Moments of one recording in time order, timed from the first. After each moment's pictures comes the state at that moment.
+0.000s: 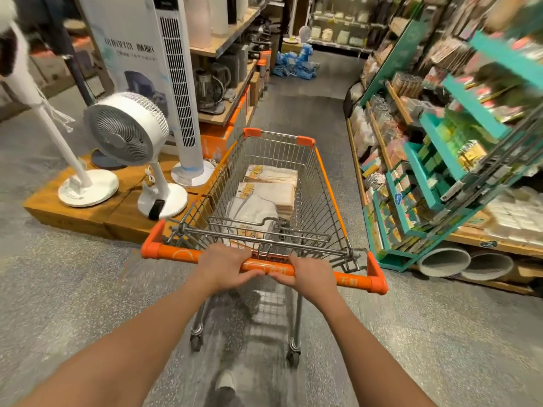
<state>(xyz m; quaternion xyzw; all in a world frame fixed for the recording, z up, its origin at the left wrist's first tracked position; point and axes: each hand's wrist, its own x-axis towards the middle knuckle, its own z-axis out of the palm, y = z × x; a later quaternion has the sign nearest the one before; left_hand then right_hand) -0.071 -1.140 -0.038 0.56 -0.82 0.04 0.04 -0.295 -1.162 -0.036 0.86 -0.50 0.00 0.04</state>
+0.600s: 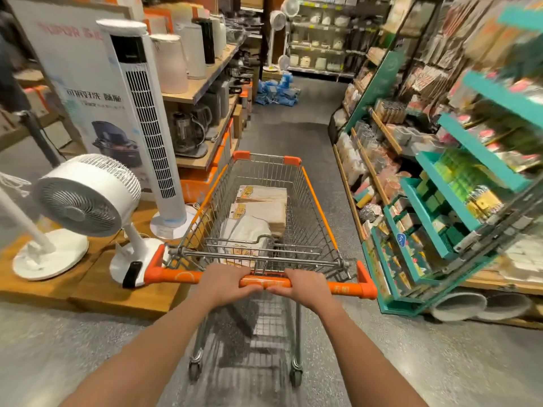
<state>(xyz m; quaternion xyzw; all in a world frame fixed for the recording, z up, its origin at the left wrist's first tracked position) -0.029 -1.394 -0.028 0.56 -0.83 -0.02 0.02 -0.248 -1.411 -0.014 0.84 -0.54 -0.06 -0.08</state>
